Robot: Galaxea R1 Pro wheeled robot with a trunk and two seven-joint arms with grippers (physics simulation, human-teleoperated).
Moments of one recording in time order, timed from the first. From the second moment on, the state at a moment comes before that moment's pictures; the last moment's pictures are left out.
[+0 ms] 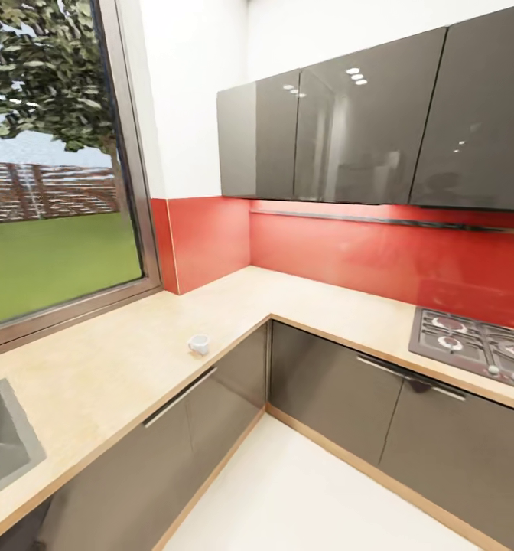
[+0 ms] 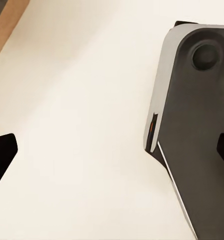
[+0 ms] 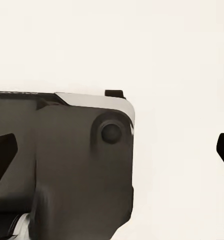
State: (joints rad) left arm 0.02 0.14 0.07 -0.05 0.06 -0.05 0.05; right arm -0.15 0.04 -0.12 -0.03 0.17 -0.05 -0.09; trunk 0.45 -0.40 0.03
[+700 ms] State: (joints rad) left arm 0.02 0.14 0.07 -0.05 0.06 -0.06 0.05; right arm -0.15 0.04 -0.12 -0.03 0.17 -0.05 -0.09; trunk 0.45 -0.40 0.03
